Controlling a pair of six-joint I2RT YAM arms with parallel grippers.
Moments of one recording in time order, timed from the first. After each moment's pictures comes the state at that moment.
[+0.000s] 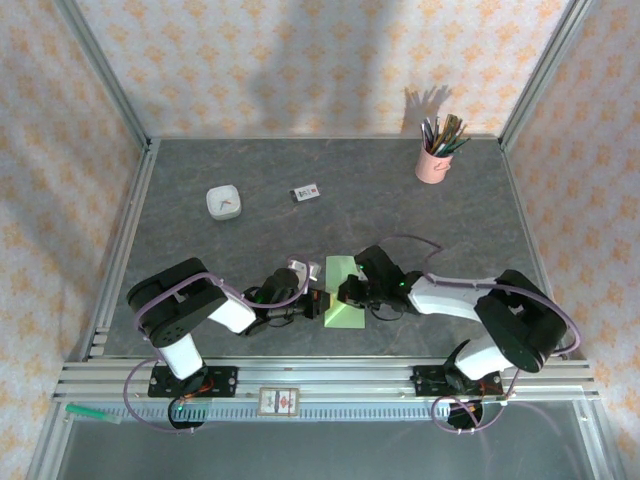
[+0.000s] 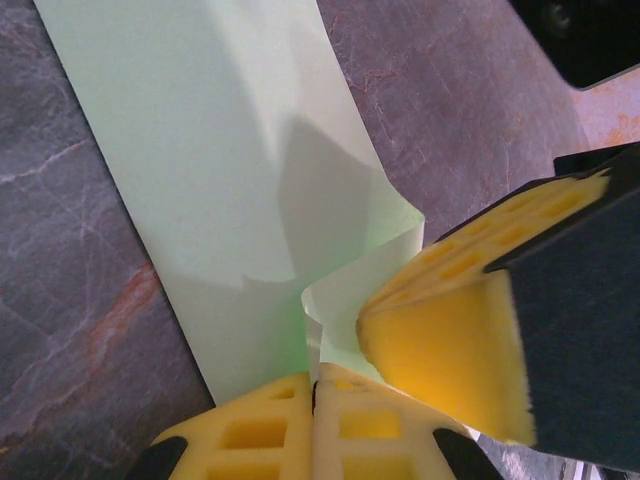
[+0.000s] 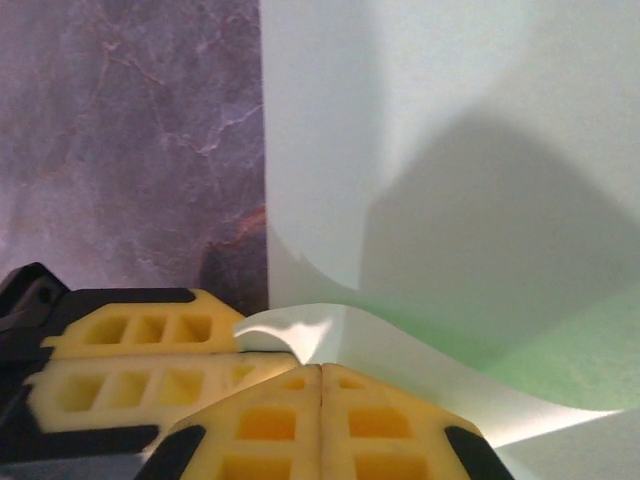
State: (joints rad) left arm -0.81 1.72 0.37 0.78 0.26 -0.76; right arm 0.77 1.45 0.55 0.00 -0.30 0.95
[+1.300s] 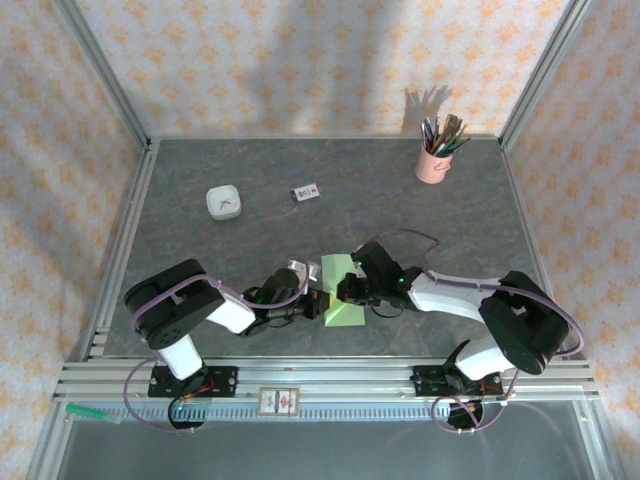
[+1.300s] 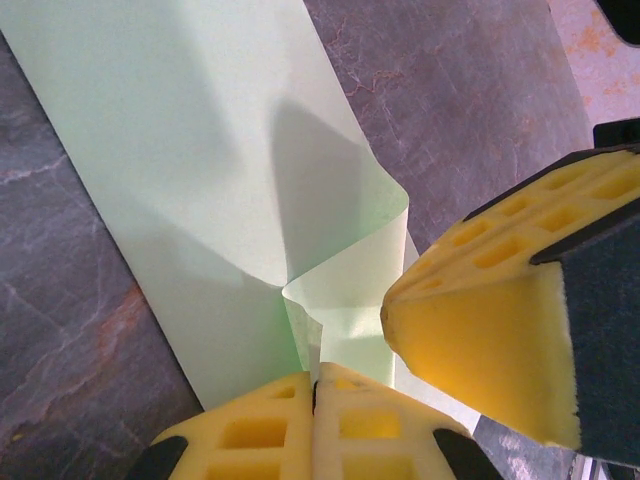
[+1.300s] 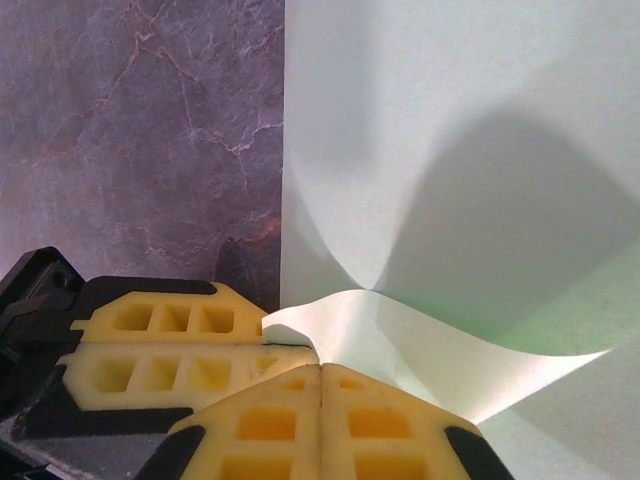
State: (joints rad) left arm -0.82 1.70 0.37 0.75 0.23 -0.76; right arm 0.77 1.43 0.59 -0.07 -0.30 0.85
